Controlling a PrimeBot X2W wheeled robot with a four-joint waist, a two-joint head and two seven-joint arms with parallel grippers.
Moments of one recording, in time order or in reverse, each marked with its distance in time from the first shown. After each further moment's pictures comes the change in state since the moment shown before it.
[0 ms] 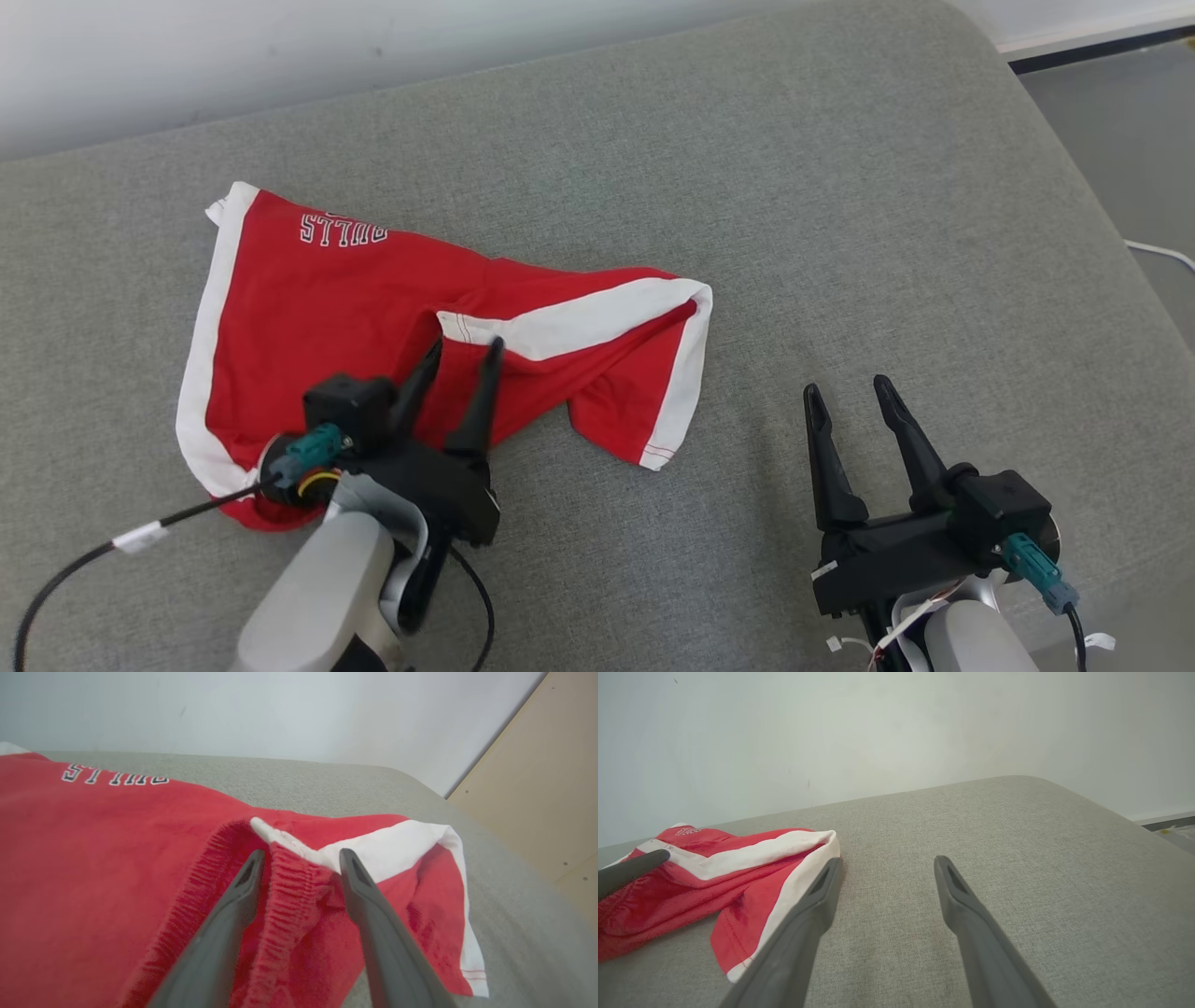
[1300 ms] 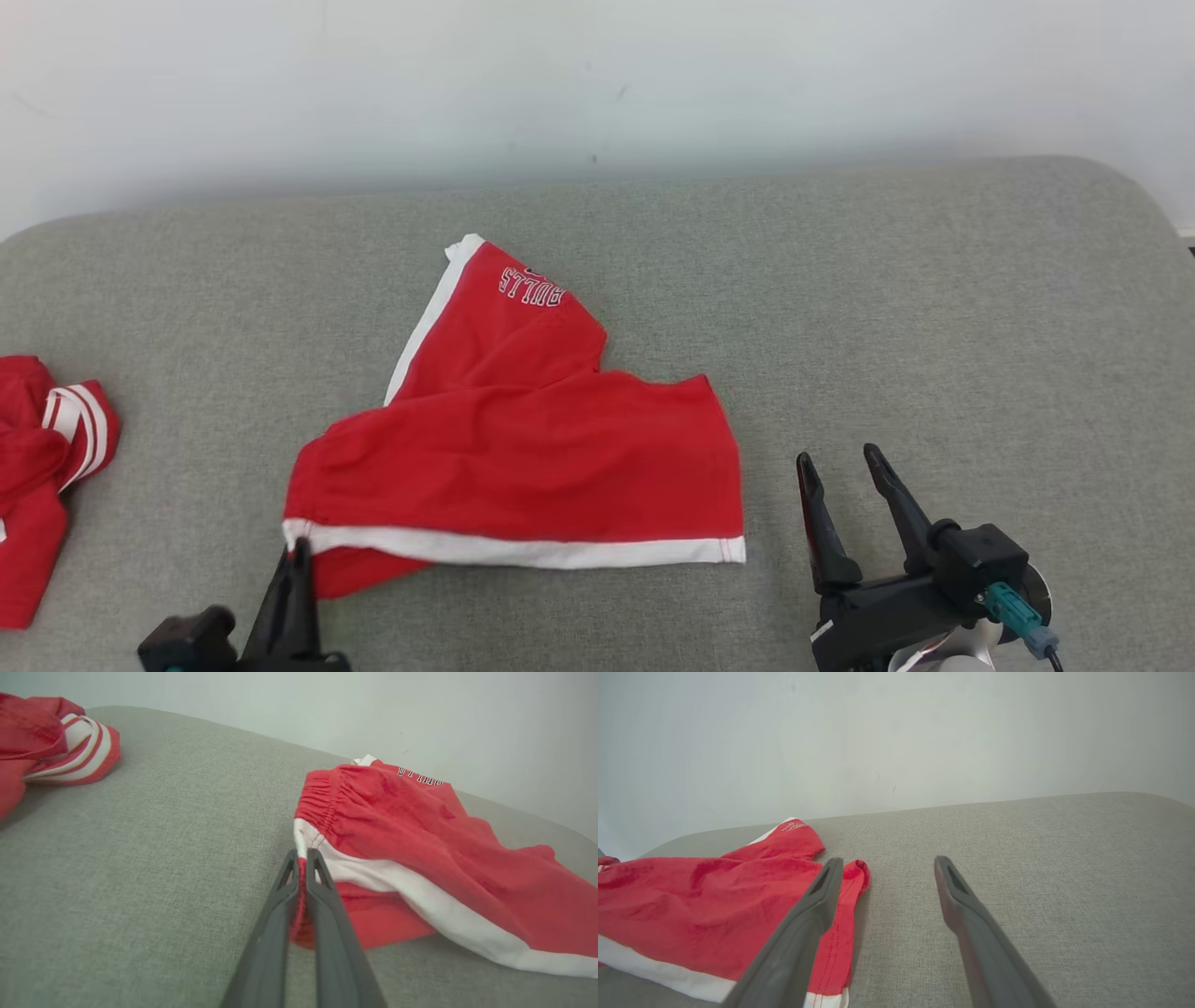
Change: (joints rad) left arm 0.468 -0.035 0.459 -0.228 0.192 0.000 0.000; right arm 0.074 0.001 0.008 0.053 -0.009 0.000 0.000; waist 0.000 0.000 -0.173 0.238
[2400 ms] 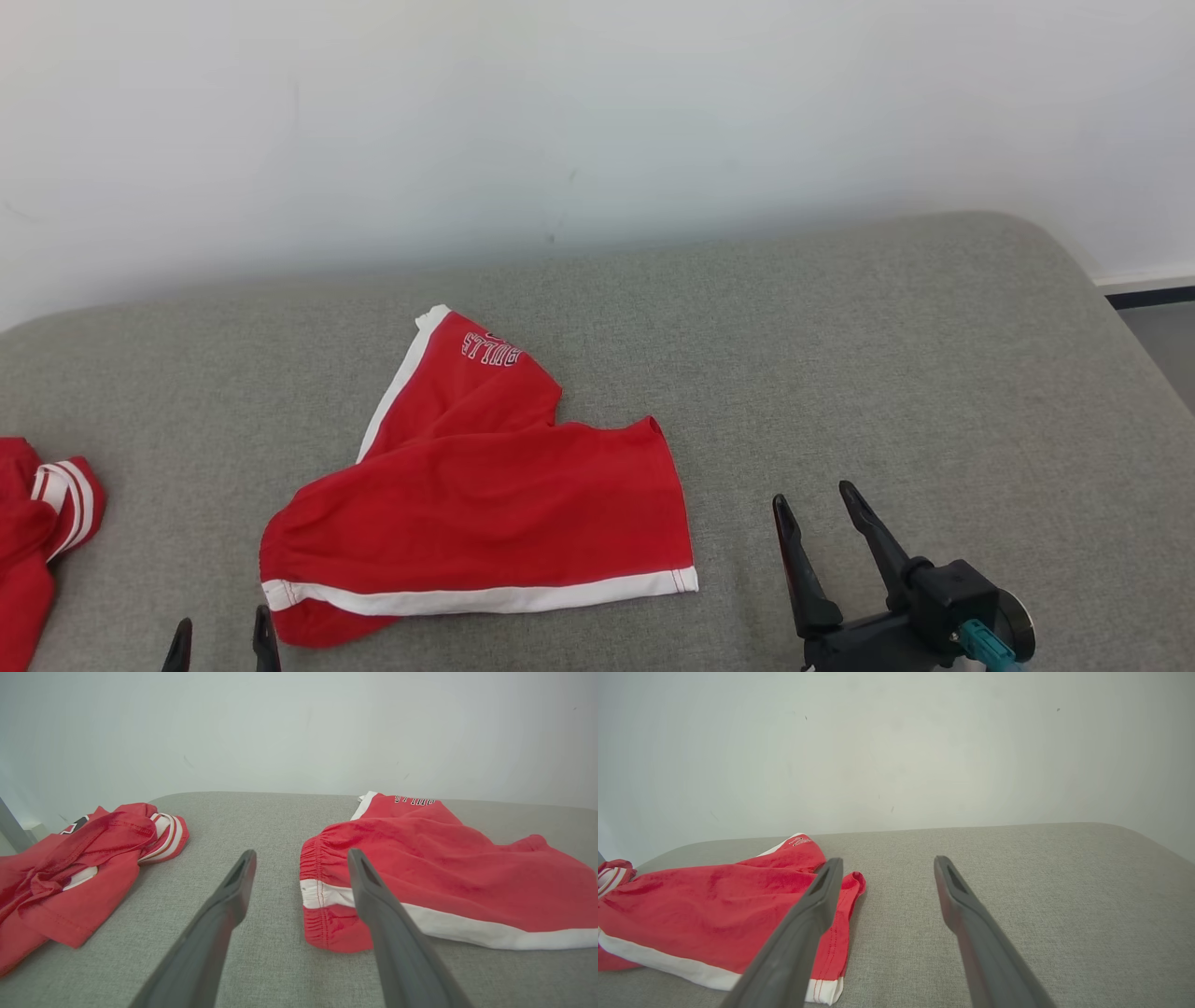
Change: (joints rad) left arm 0.238 -0.030 0.164 -0.260 0.255 0.009 0.000; right arm 0.056 0.000 0.052 -0.018 -0.037 0.000 0.000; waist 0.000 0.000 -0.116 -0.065
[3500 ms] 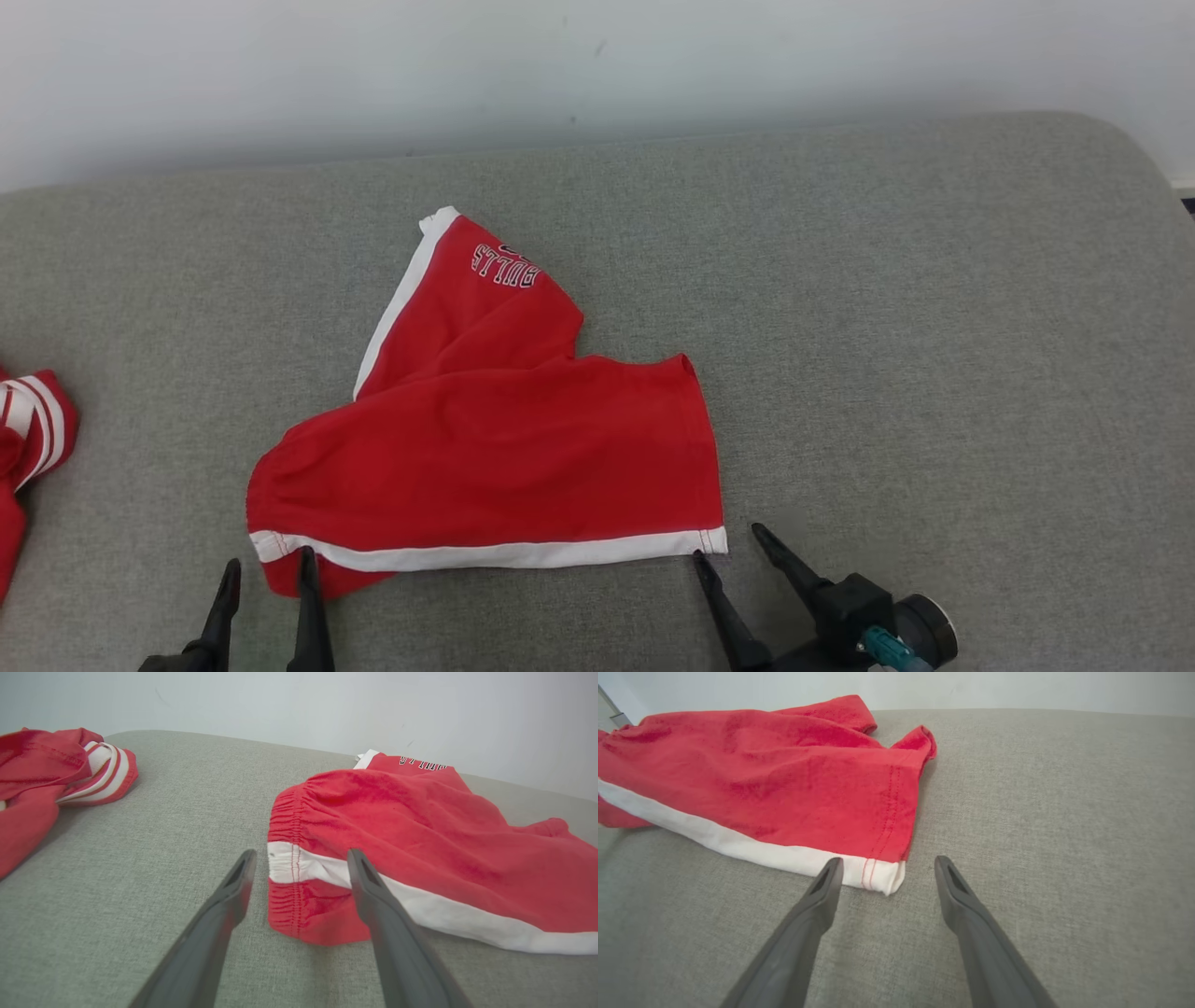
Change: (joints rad) left arm -0.097 -0.001 -0.092 0.050 -0.110 0.024 0.000; right arm -0.068 -0.034 0.171 0.188 0.002 0.000 0.000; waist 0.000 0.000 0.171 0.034
